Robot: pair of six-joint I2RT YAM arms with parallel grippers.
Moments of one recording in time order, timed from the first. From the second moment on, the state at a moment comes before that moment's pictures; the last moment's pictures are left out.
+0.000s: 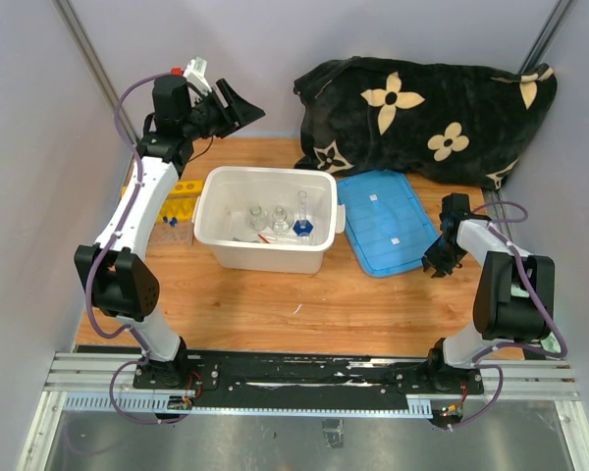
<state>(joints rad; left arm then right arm) -0.16 1.69 1.73 -0.24 0.48 -0.69 -0.10 1.55 0.90 -0.70 0.13 0.69</state>
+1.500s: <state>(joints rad) -0.16 1.66 1.67 -0.22 0.50 -0.72 -0.10 1.60 0.92 -0.60 0.12 0.68</state>
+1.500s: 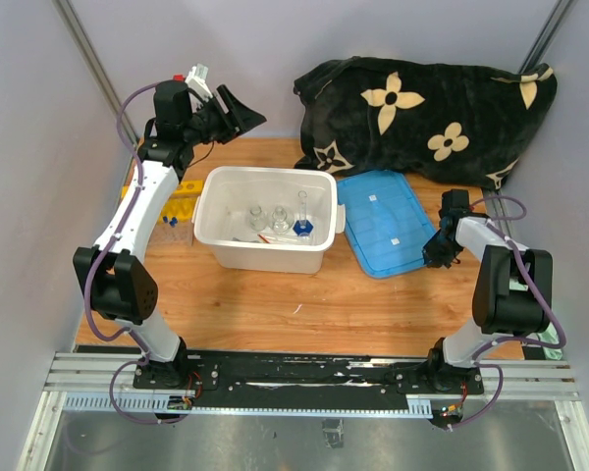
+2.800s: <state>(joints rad) -0.28 1.78 1.69 0.14 0.84 -0.96 -0.10 0.92 1.24 -0.66 0.44 0.39</state>
